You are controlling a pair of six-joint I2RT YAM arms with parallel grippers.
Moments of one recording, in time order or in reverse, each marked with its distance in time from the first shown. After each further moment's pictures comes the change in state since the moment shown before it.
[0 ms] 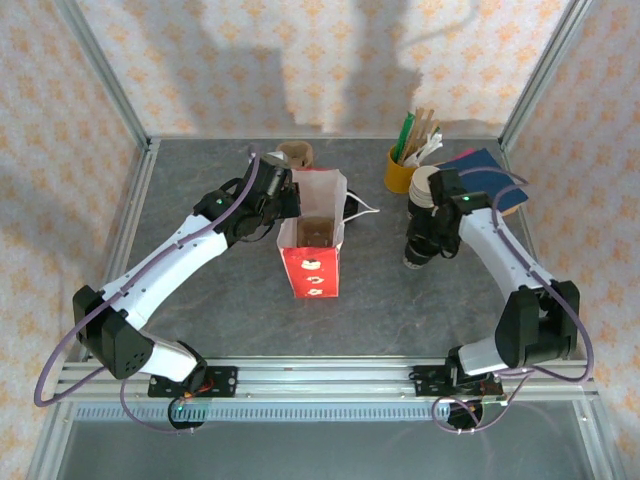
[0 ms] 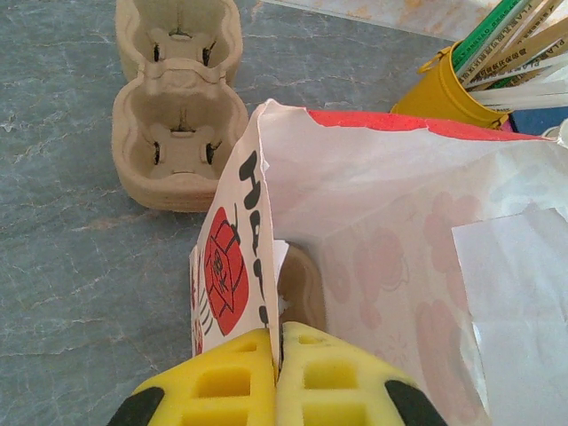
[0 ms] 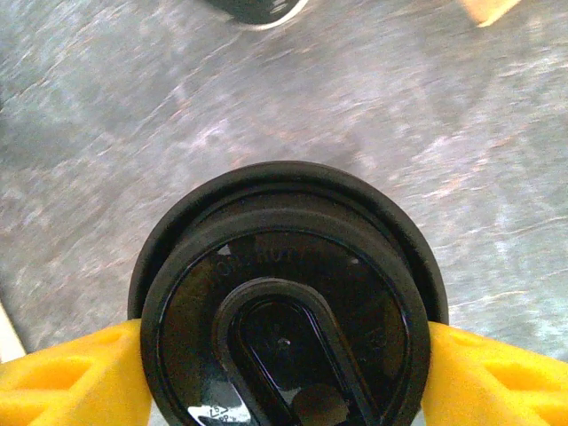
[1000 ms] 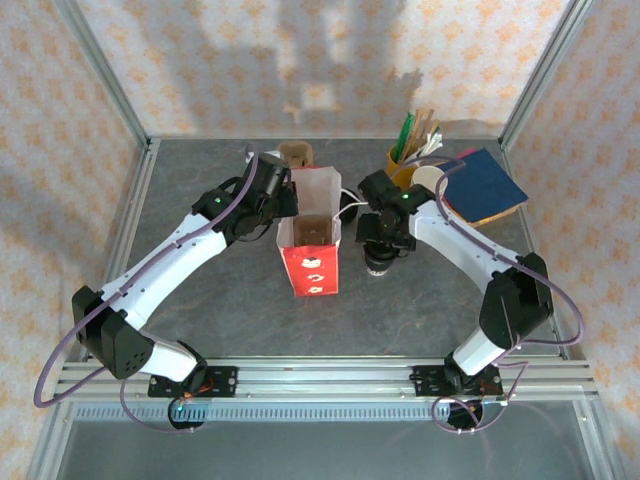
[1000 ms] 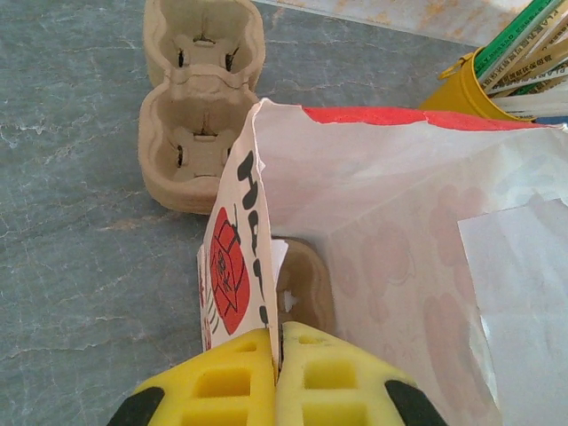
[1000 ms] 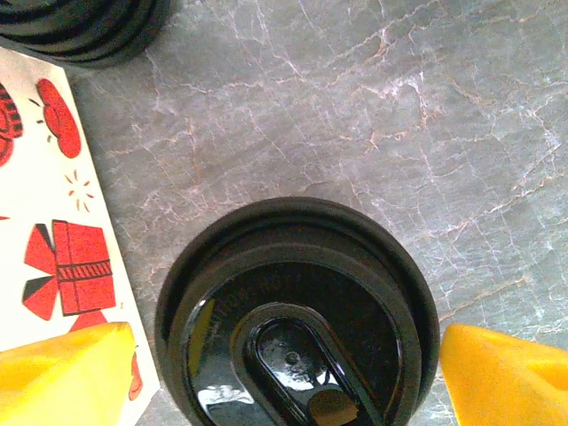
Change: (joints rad) left arm 0.006 0.000 0.015 -0.034 -0.035 0.000; right arm 0.363 0.153 0.195 -0.082 0.133 0.171
